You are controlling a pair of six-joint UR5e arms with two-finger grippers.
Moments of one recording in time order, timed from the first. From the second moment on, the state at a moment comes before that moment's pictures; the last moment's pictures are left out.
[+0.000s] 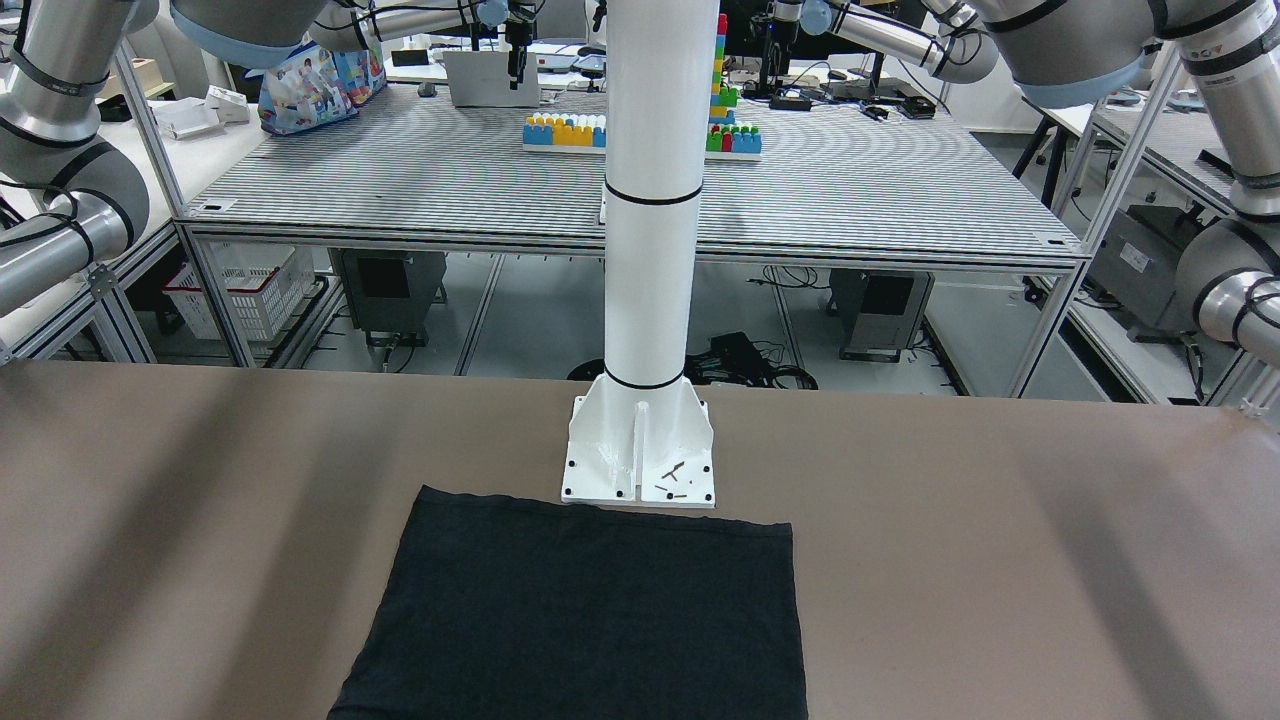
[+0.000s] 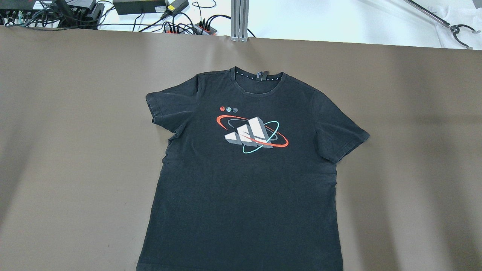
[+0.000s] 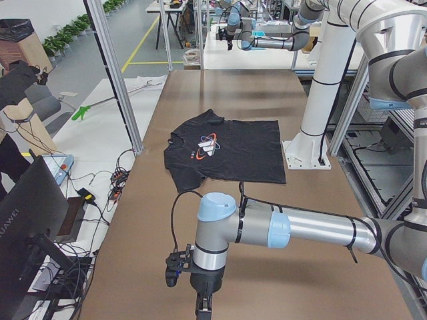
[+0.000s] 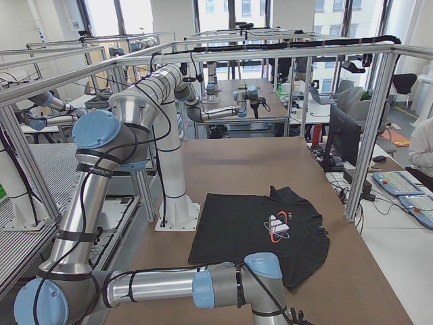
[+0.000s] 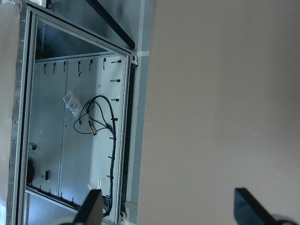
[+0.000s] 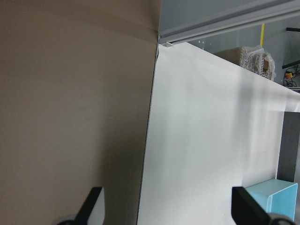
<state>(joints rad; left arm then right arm) -1.69 -1.62 -1.69 -1.55 -1.82 -0.04 1.68 -1.70 1.83 -1.54 1.71 -0.16</state>
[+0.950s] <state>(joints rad) -1.70 -1.62 -1.66 -1.59 -1.81 -0.05 1.69 -1.71 1.85 -1.54 1.72 -0.17</state>
